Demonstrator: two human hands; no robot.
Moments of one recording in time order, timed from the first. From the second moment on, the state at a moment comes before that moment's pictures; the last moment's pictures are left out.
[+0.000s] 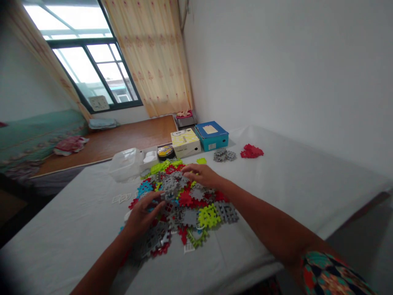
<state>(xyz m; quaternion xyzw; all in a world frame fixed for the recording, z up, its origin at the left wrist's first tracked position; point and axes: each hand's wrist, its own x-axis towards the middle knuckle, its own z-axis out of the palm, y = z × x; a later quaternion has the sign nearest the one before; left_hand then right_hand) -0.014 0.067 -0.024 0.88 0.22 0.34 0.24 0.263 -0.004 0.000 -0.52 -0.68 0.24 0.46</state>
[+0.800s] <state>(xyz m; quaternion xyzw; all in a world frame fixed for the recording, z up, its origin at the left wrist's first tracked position) -0.015 0.064 -0.021 0.90 0.17 0.33 0.21 0.402 0.026 -0.063 -0.76 -0.35 -0.05 0.54</state>
